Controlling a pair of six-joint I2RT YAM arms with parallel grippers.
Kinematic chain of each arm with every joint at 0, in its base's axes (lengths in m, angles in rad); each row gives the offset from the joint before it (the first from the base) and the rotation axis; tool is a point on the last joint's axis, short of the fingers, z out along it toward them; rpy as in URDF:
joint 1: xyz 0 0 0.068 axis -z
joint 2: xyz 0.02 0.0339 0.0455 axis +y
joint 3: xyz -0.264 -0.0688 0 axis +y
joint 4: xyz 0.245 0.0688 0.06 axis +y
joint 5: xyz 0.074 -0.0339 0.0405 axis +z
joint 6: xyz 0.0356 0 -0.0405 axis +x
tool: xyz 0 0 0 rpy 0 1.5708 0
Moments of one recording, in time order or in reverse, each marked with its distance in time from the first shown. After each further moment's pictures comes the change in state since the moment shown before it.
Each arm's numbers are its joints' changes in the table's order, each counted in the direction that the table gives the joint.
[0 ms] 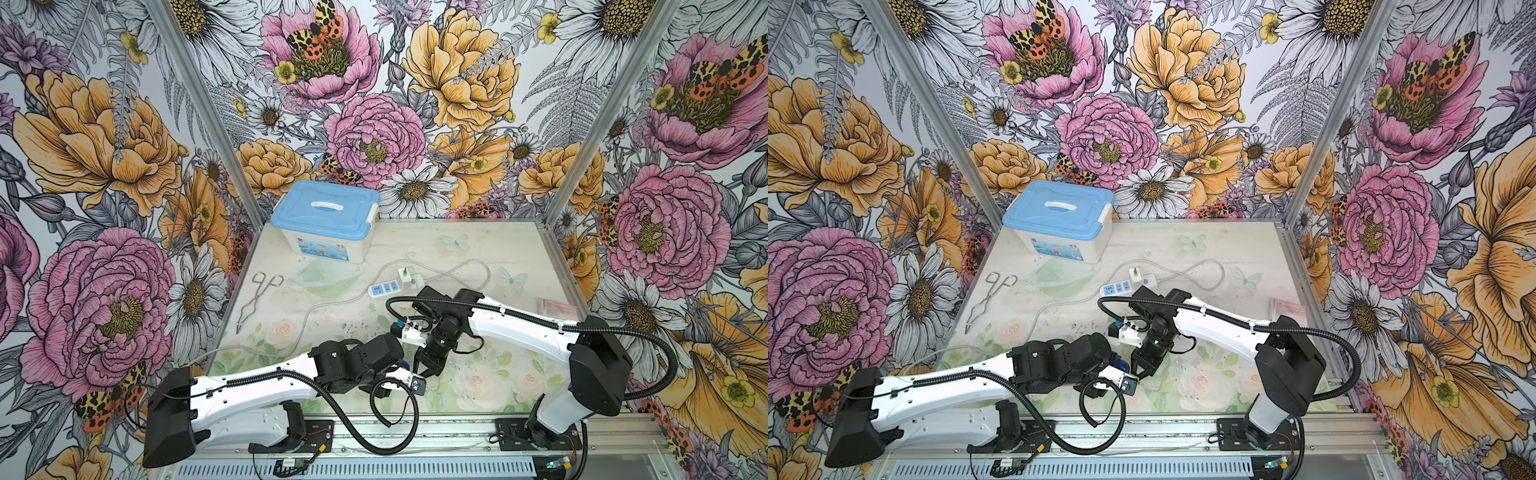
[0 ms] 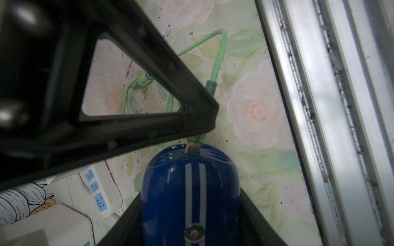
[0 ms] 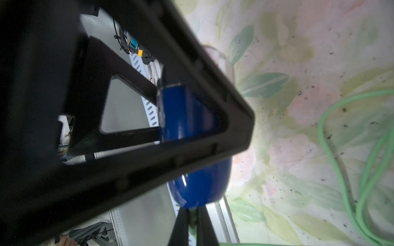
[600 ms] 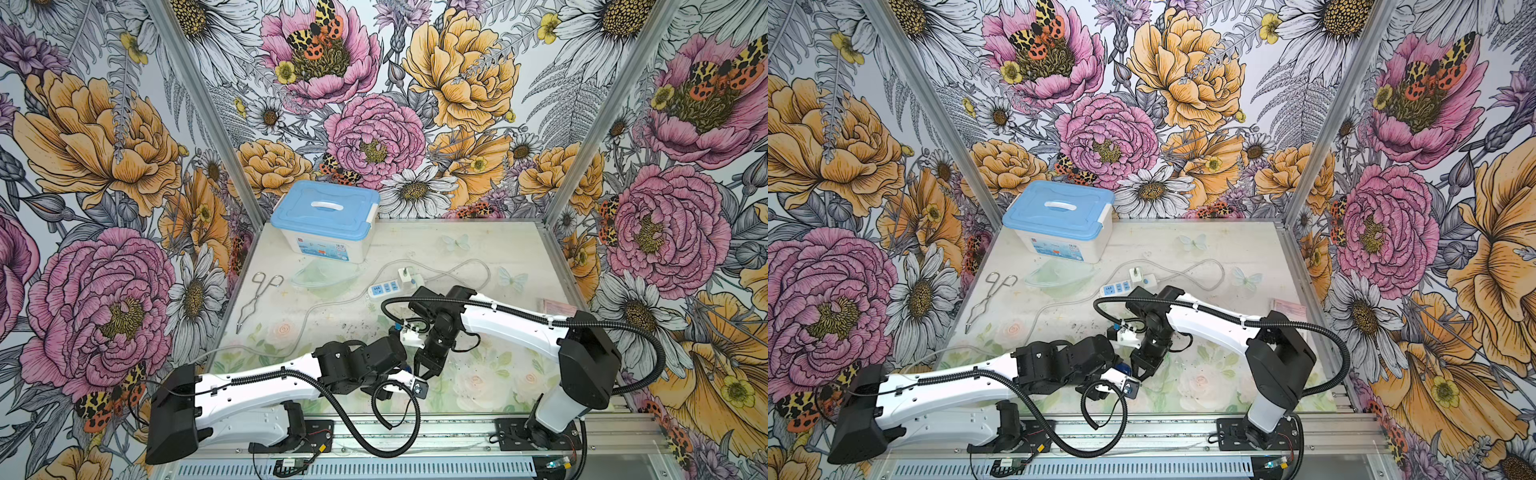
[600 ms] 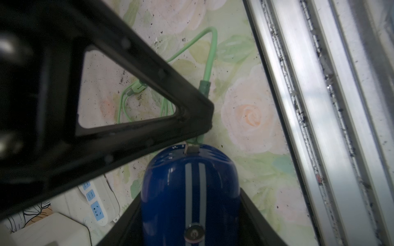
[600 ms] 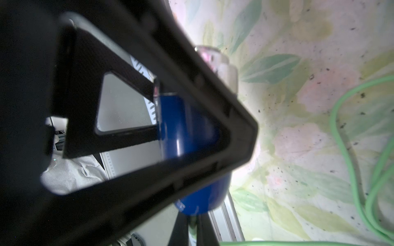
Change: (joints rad) left arm 0.023 0.019 -0.002 -0.012 -0.006 0.003; right arm -0.005 0.055 -0.061 0.100 -0.010 -0.042
